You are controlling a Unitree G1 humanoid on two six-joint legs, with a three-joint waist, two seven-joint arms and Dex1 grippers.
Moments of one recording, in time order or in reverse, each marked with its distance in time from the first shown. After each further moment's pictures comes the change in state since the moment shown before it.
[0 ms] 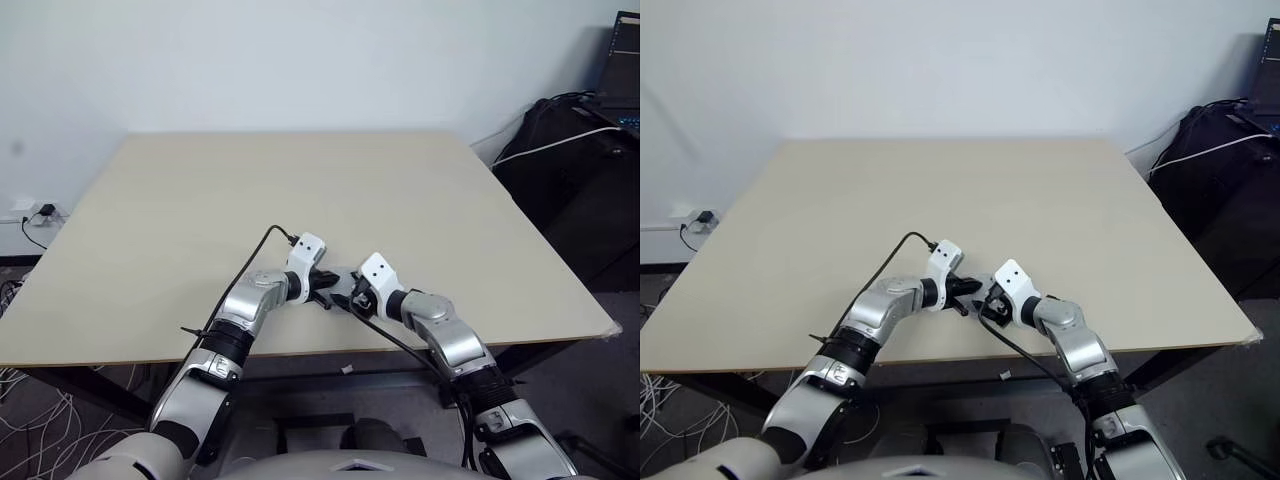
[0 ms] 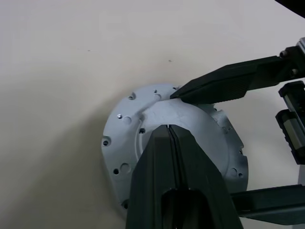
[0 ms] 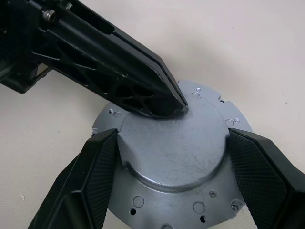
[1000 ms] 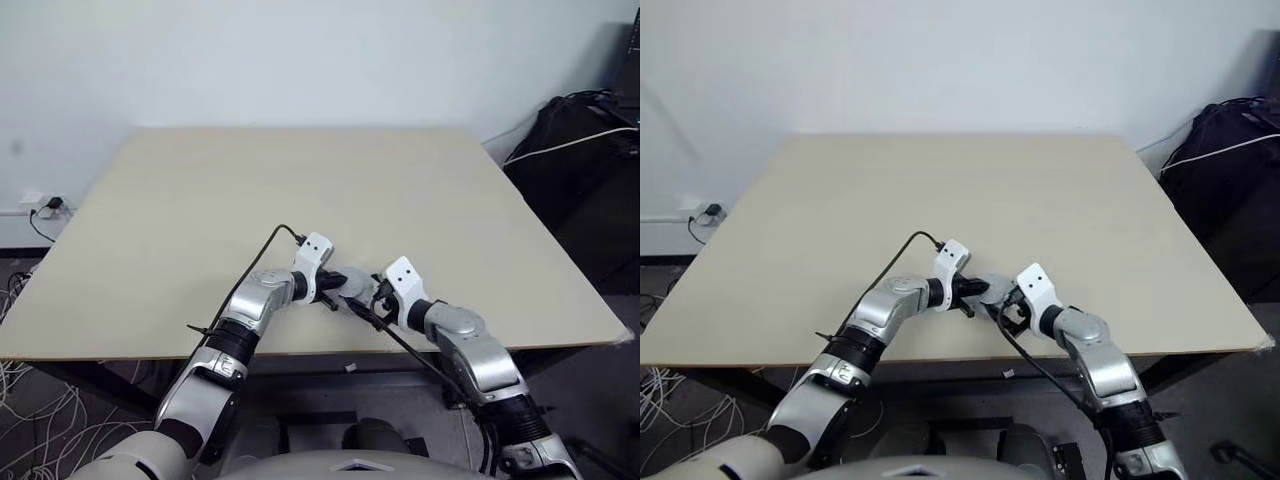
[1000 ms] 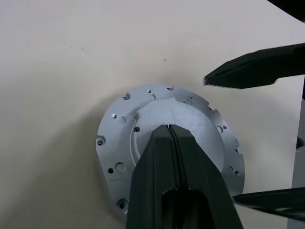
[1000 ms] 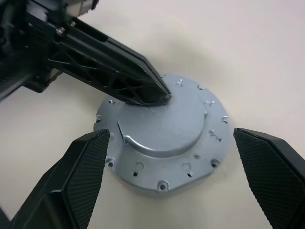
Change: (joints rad) left arm -0.012 -0.024 -0.007 0.010 0.004 -0.013 -0.019; right arm 0.198 -0.079 -0.123 -0.350 0.099 0.162 -0.023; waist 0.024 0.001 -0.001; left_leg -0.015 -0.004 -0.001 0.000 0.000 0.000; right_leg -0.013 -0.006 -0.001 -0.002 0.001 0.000
